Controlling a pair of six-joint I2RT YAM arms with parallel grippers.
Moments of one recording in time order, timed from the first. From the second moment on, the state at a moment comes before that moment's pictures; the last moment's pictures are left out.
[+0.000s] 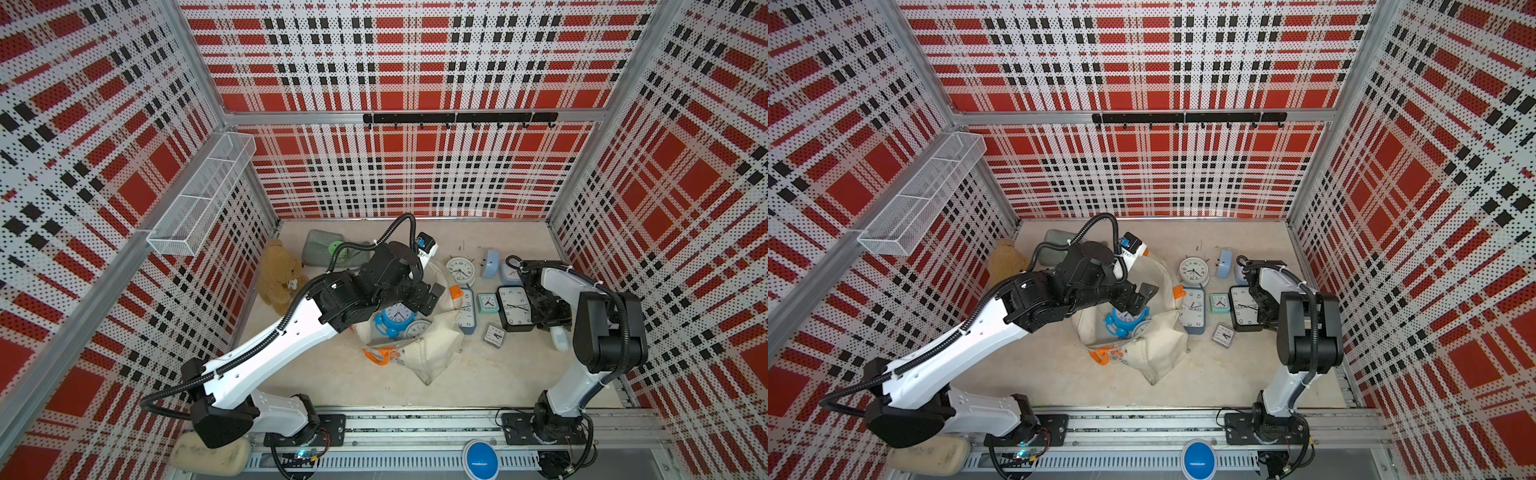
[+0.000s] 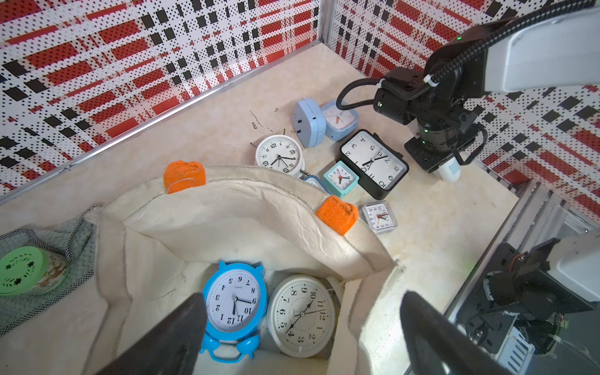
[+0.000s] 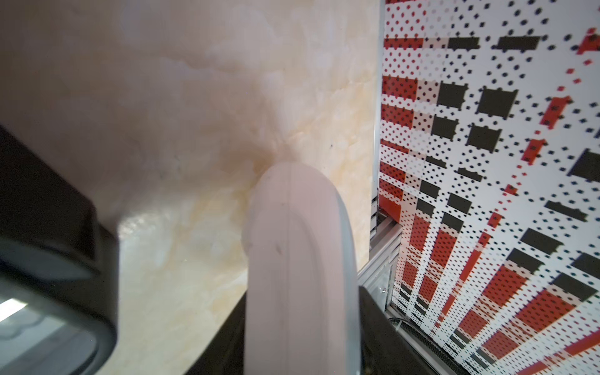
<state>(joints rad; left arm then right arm) -0.96 1.35 1.54 -0.80 -0.15 -0.15 0.00 1.76 1.13 -1.19 0.63 0.31</state>
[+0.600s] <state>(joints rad) -0.95 1.34 1.59 -0.87 -0.19 -0.13 0.04 1.79 1.14 -1.20 0.58 0.28</state>
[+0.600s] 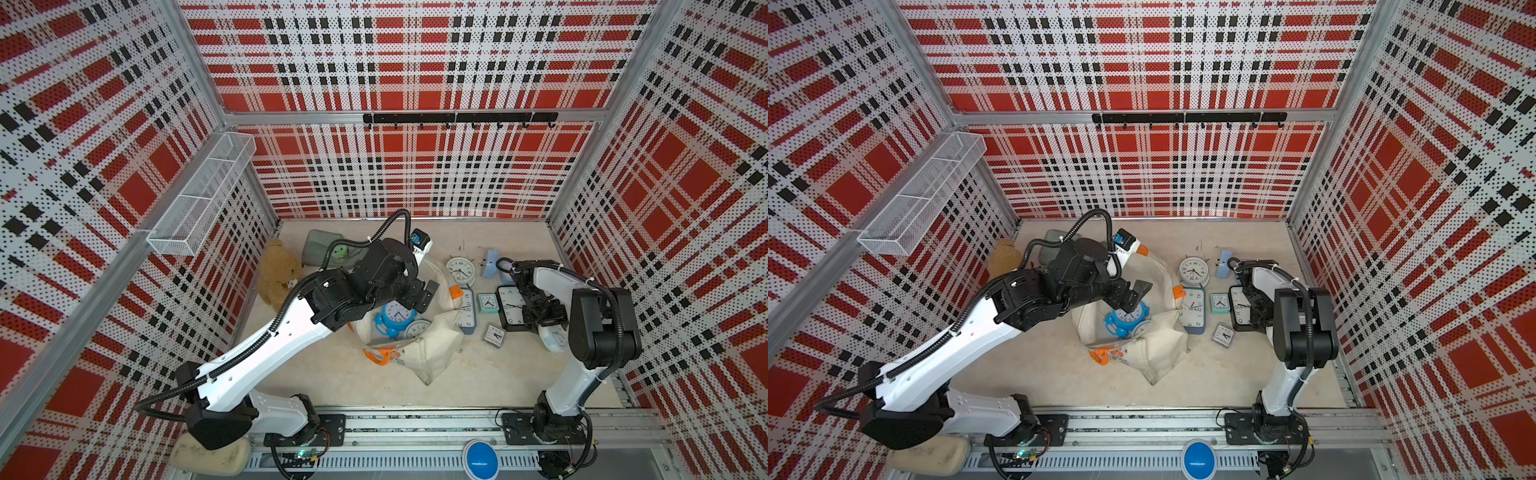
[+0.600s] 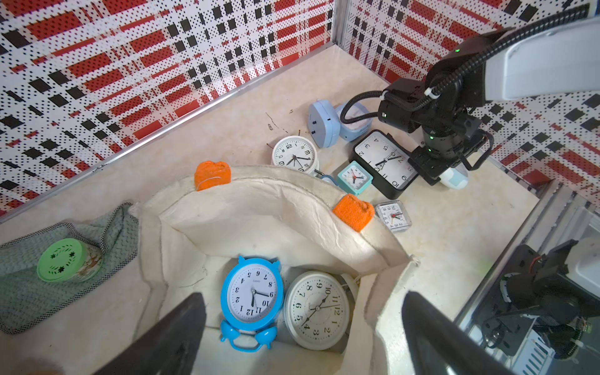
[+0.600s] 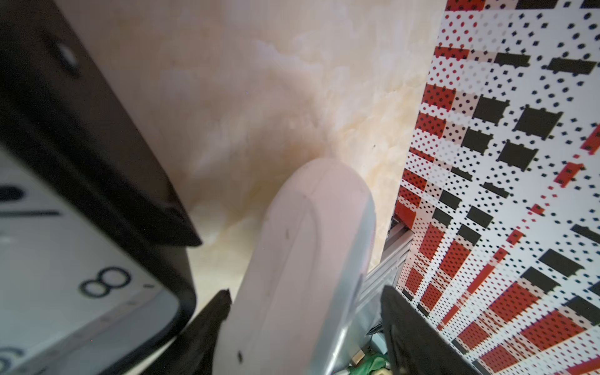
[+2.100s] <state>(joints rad) -0.99 1.29 1.47 -1.10 -0.18 -0.52 0.50 1.14 1.67 -1.21 0.00 0.36</state>
